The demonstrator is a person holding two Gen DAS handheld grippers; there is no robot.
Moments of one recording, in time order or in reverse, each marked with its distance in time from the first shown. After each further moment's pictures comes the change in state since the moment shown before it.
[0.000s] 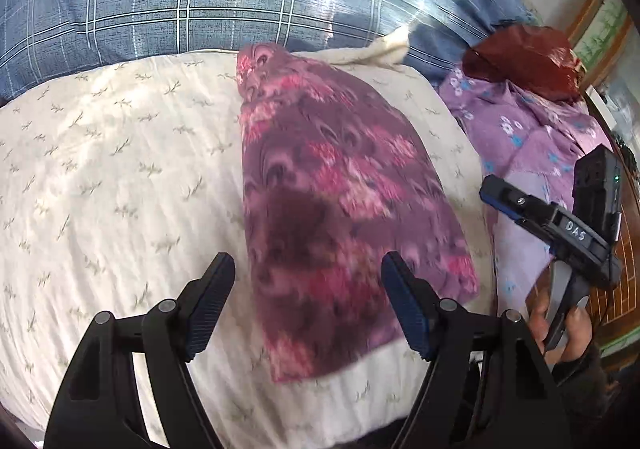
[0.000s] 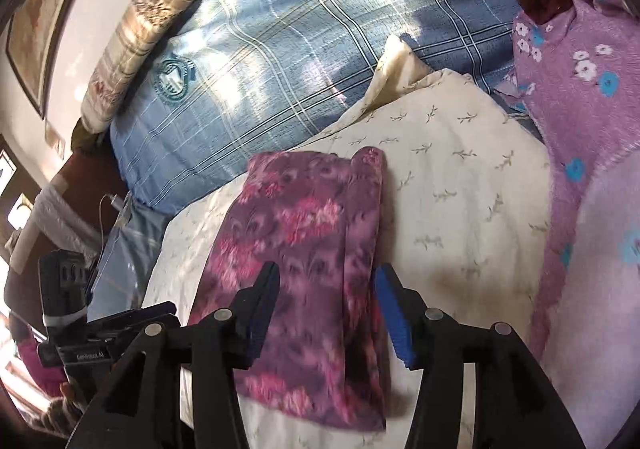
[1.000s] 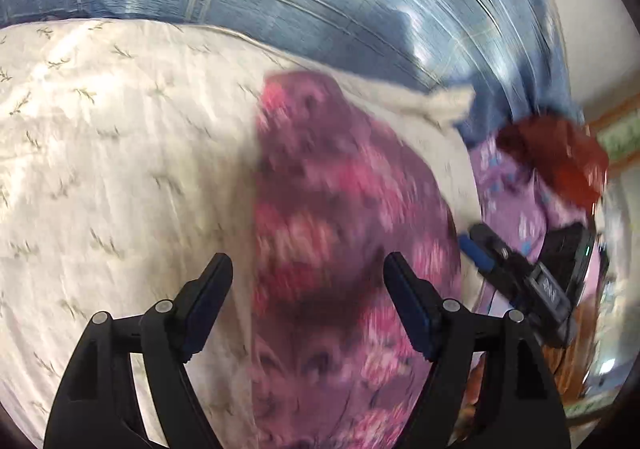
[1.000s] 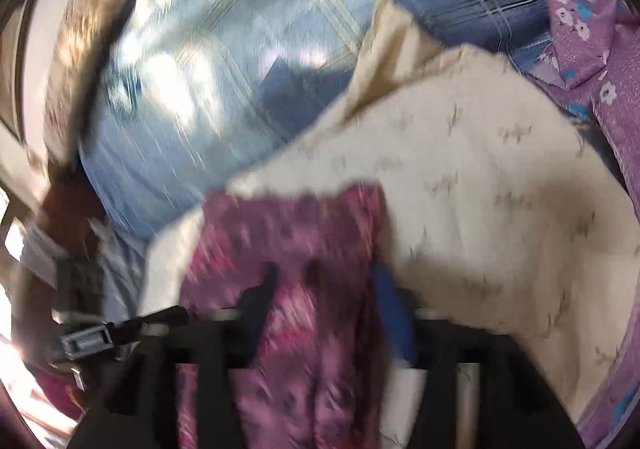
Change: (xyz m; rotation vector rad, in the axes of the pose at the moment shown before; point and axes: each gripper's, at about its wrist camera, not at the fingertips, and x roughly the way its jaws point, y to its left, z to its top) left arm 0.072 0.067 0.087 -0.303 0.083 -0.144; right arm 0.093 -0.029 0.069 0.098 0.074 0.022
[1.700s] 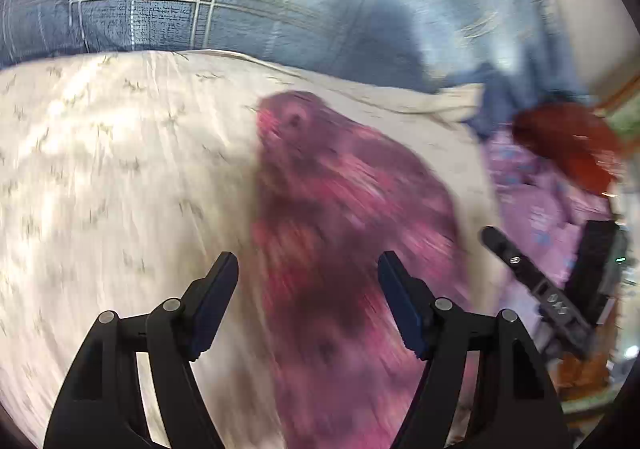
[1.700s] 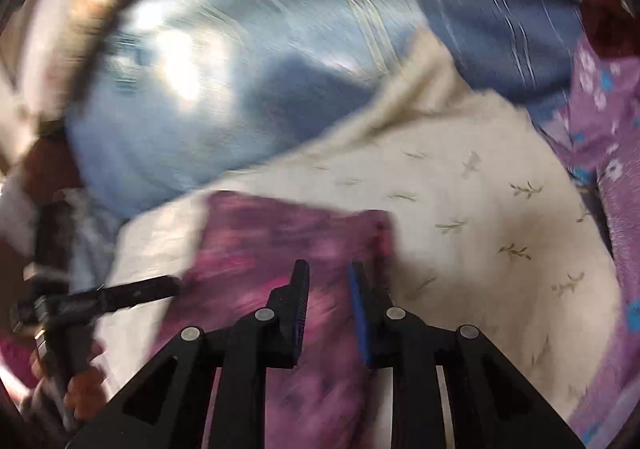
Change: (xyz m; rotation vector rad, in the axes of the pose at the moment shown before) left arm -0.029 -0.018 -0.014 0.097 -0.018 0.050; right arm -0.029 0.045 -0.023 -0.221 -0.032 -0.033
